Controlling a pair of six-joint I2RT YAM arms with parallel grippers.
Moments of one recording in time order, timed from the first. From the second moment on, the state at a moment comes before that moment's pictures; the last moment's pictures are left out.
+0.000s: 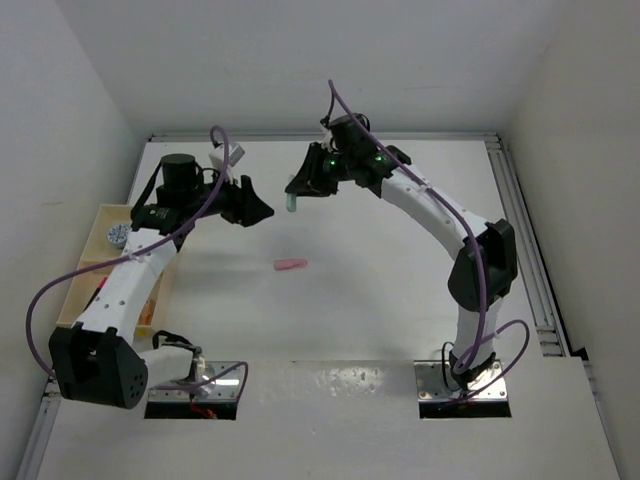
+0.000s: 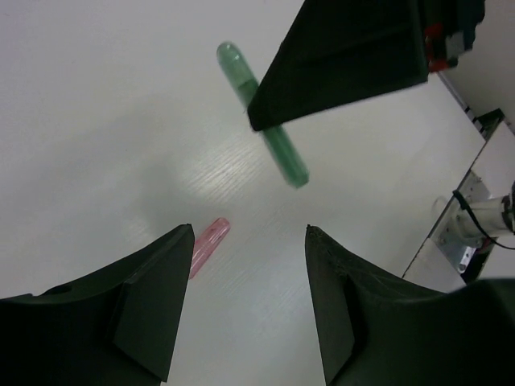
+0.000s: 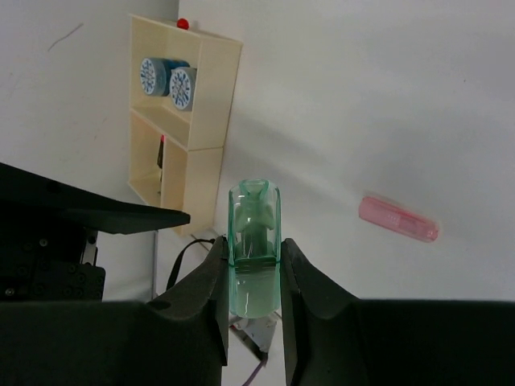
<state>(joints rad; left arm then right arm) -0.12 1.19 1.07 -0.37 0.72 -0.05 0.59 1.90 1.76 -0.51 -0.37 0.78</state>
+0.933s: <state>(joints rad) -0.20 1.33 1.13 -0.25 0.70 -0.19 0.68 1.87 1.75 -0.49 -0.19 0.83</state>
